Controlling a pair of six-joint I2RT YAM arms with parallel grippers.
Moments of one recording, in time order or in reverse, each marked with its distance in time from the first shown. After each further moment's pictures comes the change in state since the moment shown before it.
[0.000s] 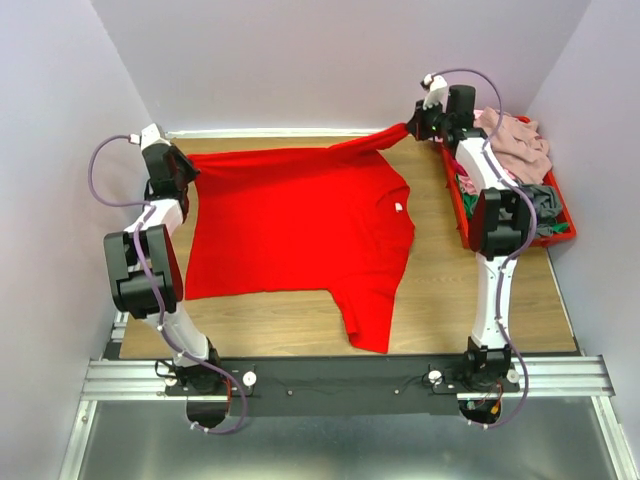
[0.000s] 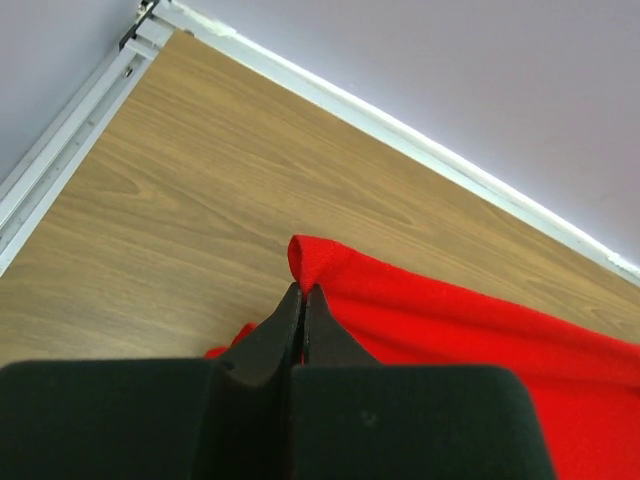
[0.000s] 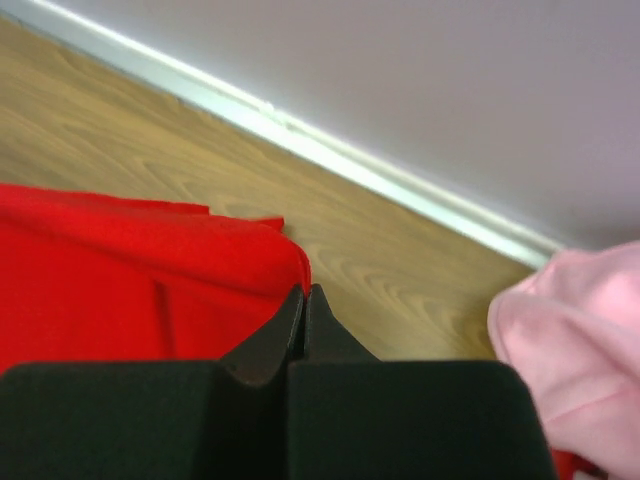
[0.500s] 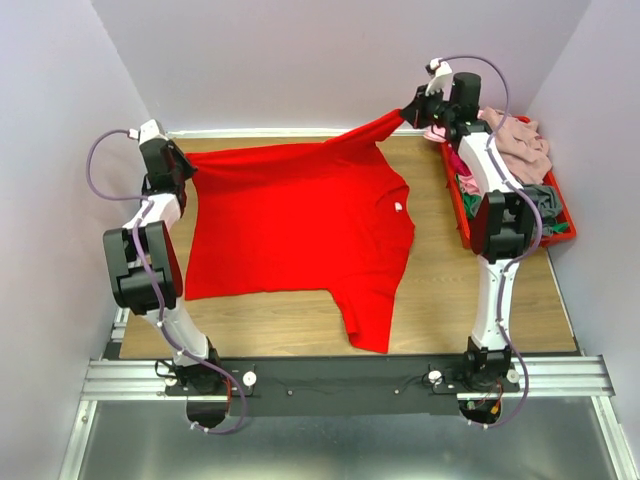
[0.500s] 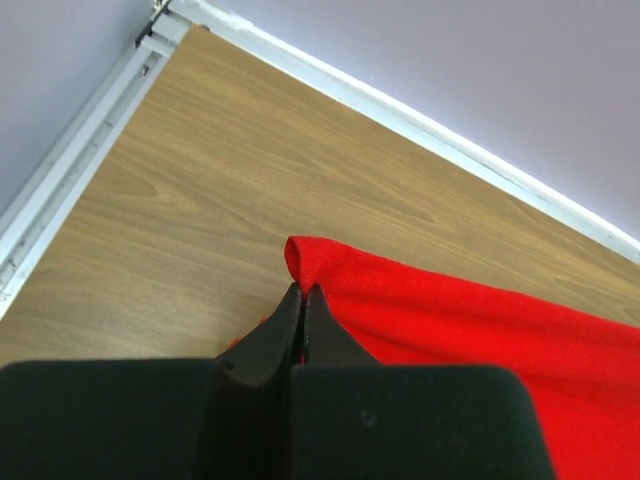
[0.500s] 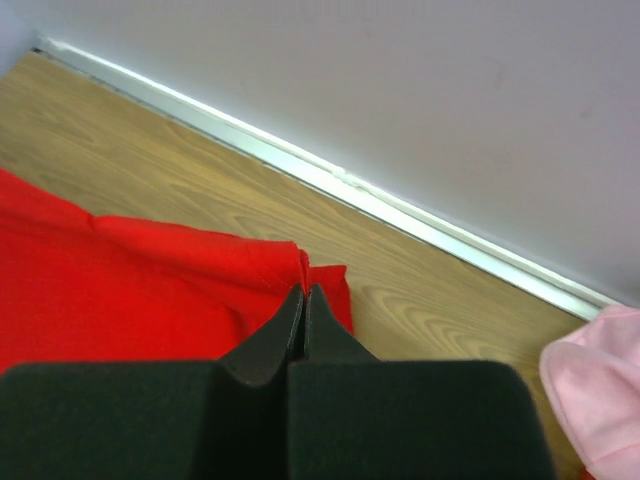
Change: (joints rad) left arm 0.009 0.041 0.056 -0.063 -0.003 0.041; right arm 0.016 -0.049 0.045 0.041 -0.066 0.134
